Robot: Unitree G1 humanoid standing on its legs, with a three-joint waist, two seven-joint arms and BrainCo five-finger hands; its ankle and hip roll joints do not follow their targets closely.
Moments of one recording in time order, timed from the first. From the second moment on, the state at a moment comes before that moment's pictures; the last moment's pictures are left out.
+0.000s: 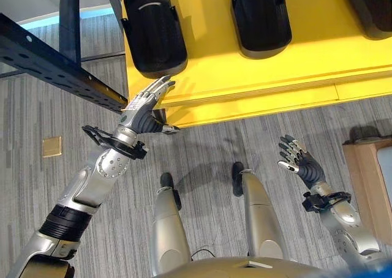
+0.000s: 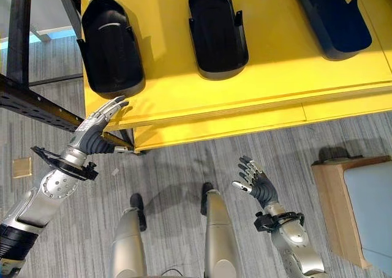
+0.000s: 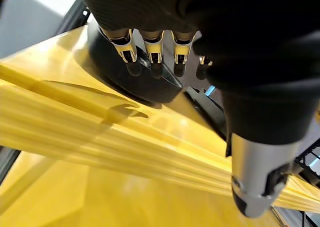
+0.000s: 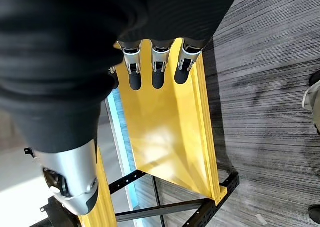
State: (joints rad) left arm -0.16 0.76 -0.13 -0.13 0.33 -0.18 0.11; right arm 0.19 -0.55 0.19 0.02 0.64 -0.18 0.11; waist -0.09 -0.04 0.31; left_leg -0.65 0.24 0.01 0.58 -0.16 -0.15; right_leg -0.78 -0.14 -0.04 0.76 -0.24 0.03
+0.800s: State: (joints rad) left arm -0.21 0.75 -0.12 -0.09 0.32 -0.13 0.07; right arm 0.19 -0.55 0.19 0.02 0.66 -0.14 0.12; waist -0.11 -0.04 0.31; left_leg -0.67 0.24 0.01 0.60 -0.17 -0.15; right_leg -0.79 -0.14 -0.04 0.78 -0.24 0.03
